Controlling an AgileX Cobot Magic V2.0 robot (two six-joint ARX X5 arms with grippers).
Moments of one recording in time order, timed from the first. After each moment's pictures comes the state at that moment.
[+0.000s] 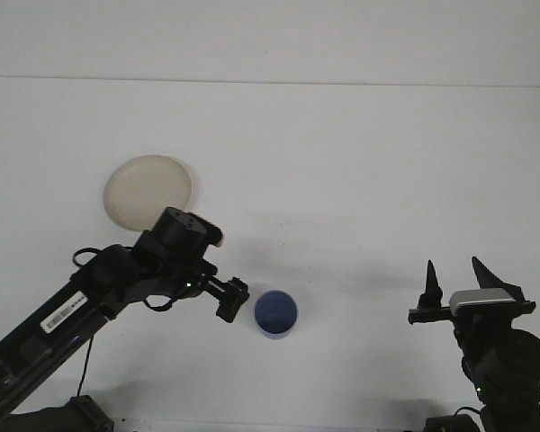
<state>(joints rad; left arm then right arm) -0.68 1.31 1.32 -0.88 0.22 -0.17 0.11 0.40 0.60 -0.35 0.03 -0.05</state>
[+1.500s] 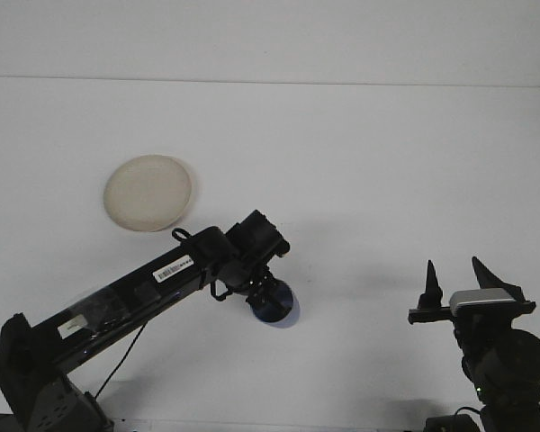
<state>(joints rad) -0.80 1.69 1.49 -0.89 0.14 -0.09 0.11 0.40 0.60 -0.35 0.03 -0.05</state>
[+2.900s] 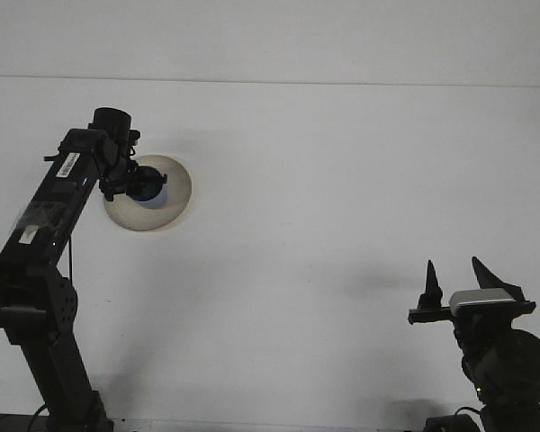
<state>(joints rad) -0.03 1.99 1.84 -0.95 -0.08 0.01 0.11 0.40 0.60 -0.35 0.03 -0.05</state>
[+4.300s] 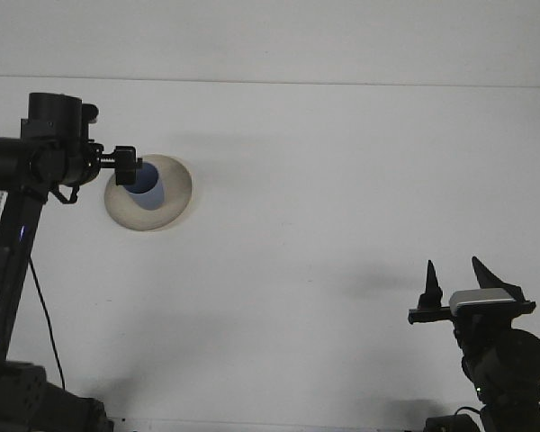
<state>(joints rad) -0.05 1.59 1.89 -1.07 -0.05 -0.04 0.11 0.40 0.60 -0.35 0.03 -0.05</state>
